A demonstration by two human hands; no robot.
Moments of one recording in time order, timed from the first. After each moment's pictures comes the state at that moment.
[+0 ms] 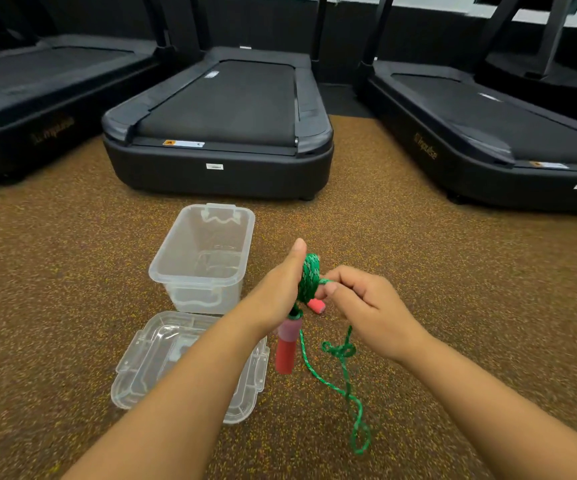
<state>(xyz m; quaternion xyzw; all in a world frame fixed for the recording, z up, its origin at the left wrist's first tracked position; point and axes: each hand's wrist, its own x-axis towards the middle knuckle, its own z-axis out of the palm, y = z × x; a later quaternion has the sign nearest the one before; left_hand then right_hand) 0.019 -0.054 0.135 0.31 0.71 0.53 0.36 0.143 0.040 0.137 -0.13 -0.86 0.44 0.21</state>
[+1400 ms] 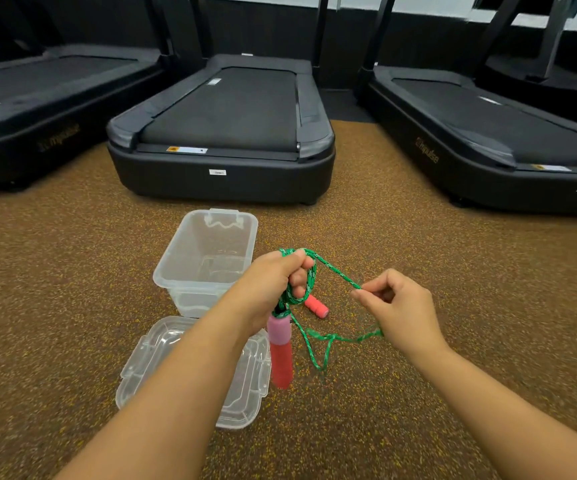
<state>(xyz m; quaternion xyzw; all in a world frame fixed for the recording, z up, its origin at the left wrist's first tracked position) 0.007 -0.055 0.149 0.25 0.60 0.64 0.41 0.152 0.076 0.107 -0.34 -0.83 0.33 0.30</state>
